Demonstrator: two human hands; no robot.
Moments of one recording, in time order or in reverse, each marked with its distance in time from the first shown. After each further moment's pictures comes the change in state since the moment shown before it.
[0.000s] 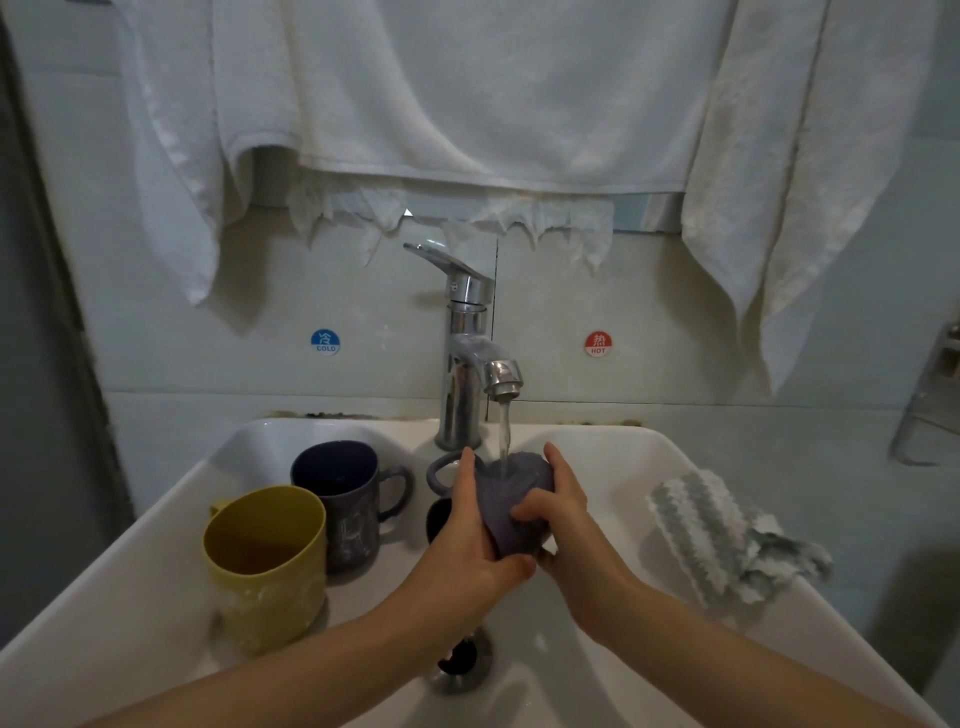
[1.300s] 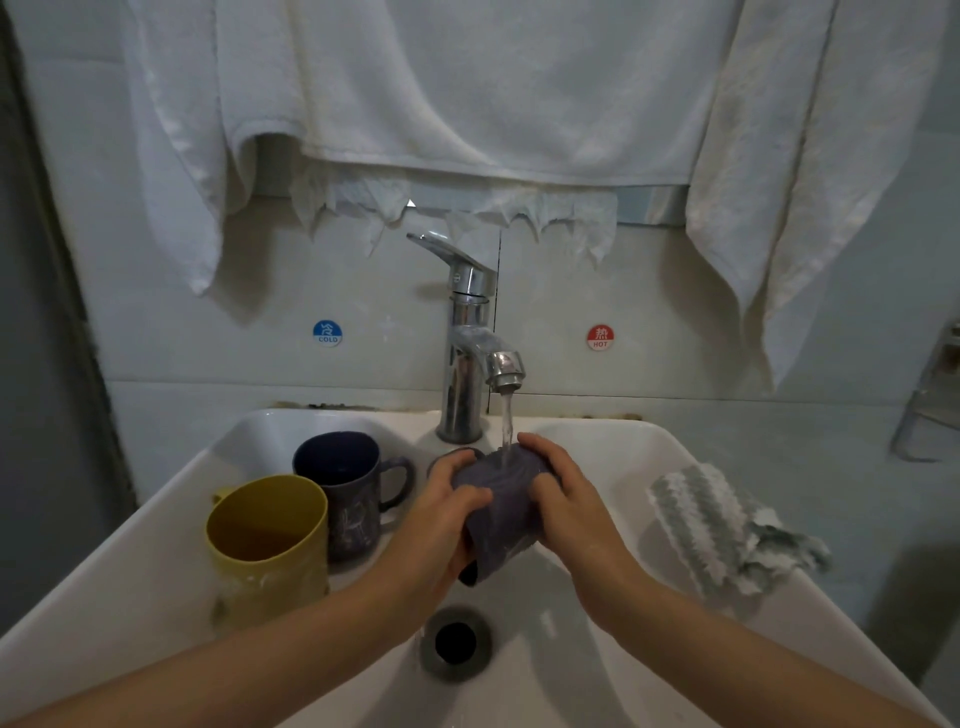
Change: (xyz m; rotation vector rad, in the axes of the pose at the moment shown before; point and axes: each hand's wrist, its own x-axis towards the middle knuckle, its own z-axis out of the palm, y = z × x) left_hand 0.010 -0.001 -0.010 -0.437 0.126 -0.035; right_hand 0.001 0.009 -0.009 -0.384 -0.049 -0.289
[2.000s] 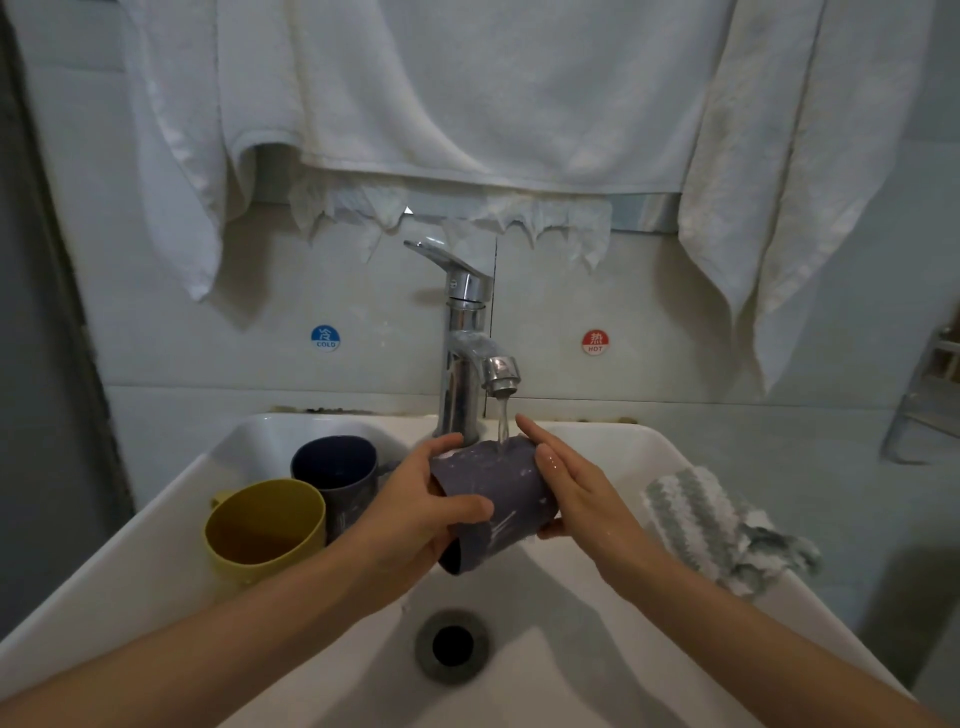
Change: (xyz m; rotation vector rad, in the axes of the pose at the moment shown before) left_hand -0.001 0.023 -0.016 0.075 -0.063 -0.005; right_hand 0.010 -0.008 -0.022 0.007 -0.163 -0.044
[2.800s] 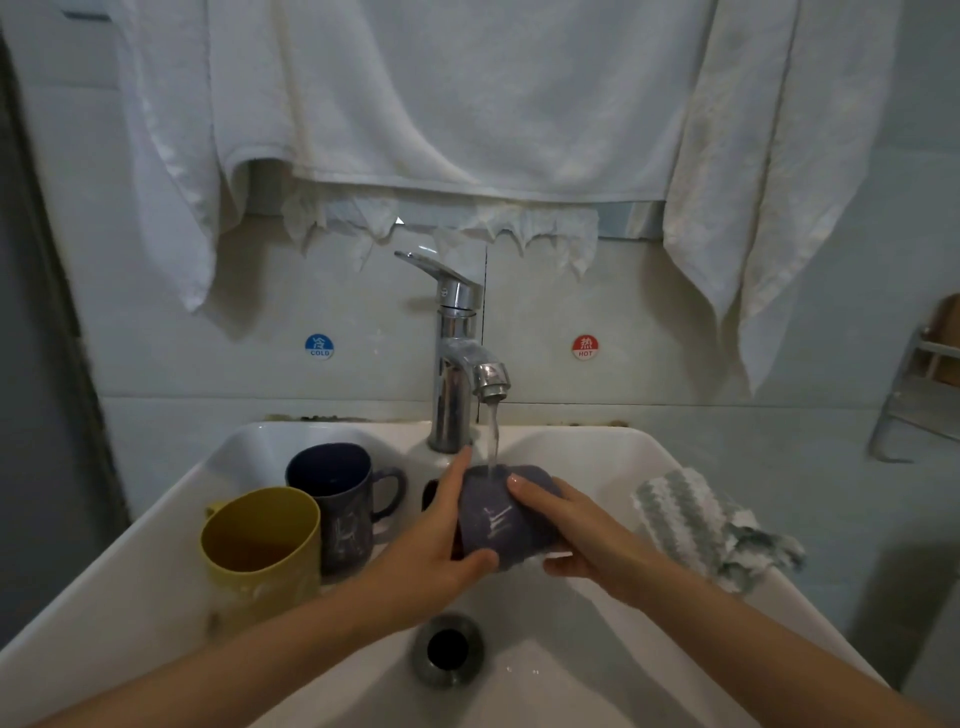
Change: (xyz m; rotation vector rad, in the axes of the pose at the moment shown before) left_hand -0.010 -0.018 0.005 0.692 -0.166 0.176; right_hand 0.001 0.018 -0.006 0.044 -0.072 0.393
